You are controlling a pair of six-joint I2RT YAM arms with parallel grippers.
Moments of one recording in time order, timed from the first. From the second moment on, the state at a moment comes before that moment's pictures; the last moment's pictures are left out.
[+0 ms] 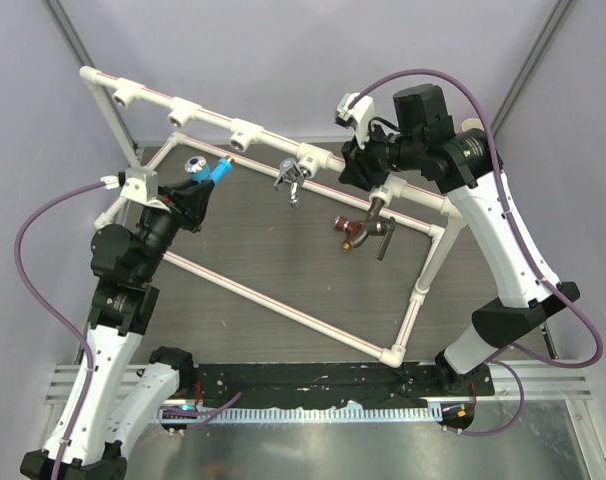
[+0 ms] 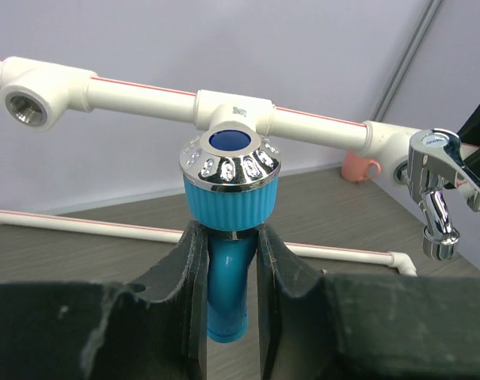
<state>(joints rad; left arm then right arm) -0.22 0.69 0.89 0.02 0.20 -0.23 0.50 1.59 2.08 -1.08 -0.41 -0.41</state>
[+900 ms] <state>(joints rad) -0.22 0.82 0.93 0.10 0.19 -0.23 0.51 1.57 2.04 -1.05 -0.39 -0.41</state>
